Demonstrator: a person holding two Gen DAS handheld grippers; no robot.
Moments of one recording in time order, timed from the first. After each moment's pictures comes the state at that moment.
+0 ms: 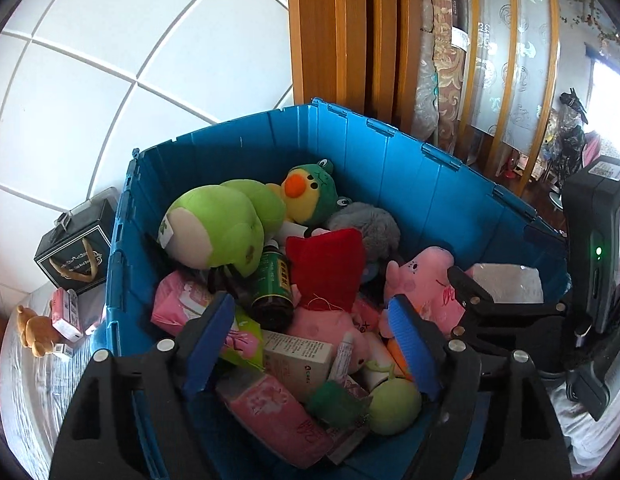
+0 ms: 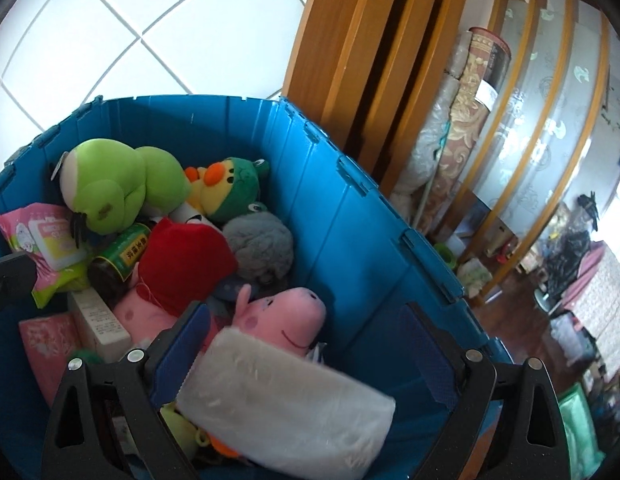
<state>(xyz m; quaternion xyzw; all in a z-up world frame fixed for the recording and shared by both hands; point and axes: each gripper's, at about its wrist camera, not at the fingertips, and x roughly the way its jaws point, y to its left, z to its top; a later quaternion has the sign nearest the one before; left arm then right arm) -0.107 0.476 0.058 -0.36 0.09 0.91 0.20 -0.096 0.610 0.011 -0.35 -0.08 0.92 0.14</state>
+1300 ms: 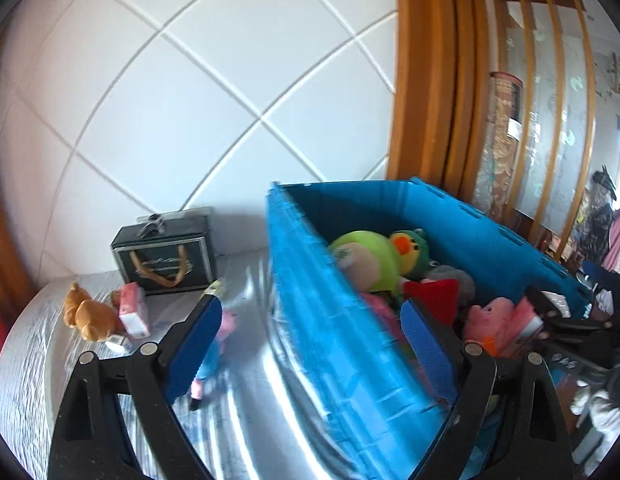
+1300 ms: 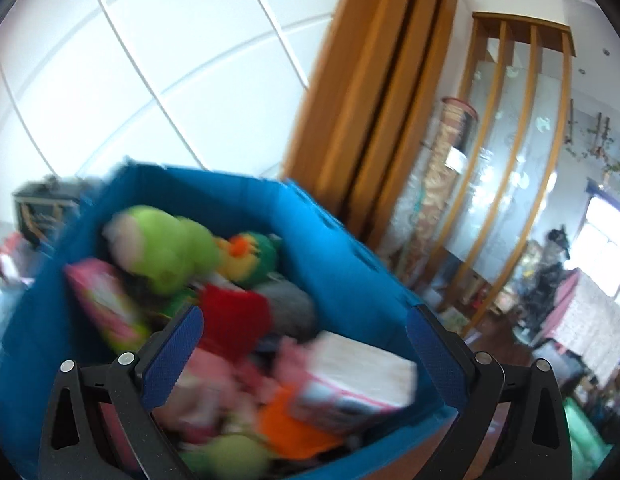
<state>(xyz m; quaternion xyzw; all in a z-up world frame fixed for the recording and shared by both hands) -0.076 0.266 0.087 -0.25 0.00 0.96 0.11 -0.048 0.498 0.065 -0.22 -0.11 0.95 0.16</state>
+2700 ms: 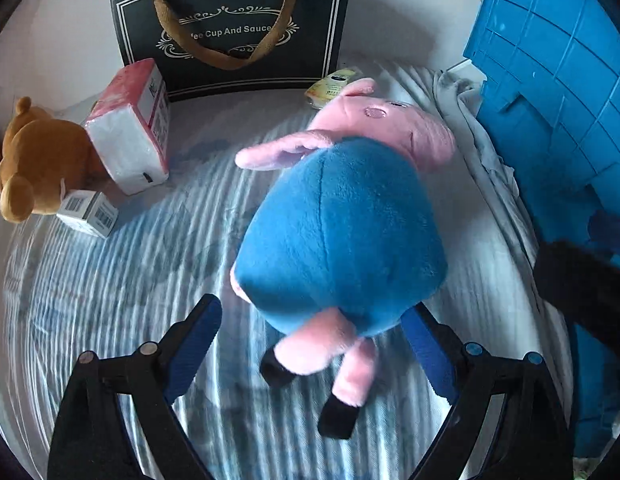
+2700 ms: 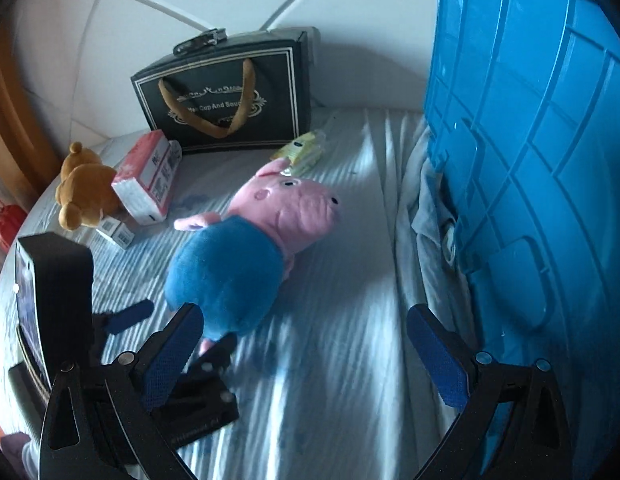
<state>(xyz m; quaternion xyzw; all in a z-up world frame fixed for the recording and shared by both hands) -0.308 0.107 -0.224 -0.50 -0.03 0.86 0.06 -0.284 0.222 -0.145 -0.46 -0.03 0.88 -0.10</state>
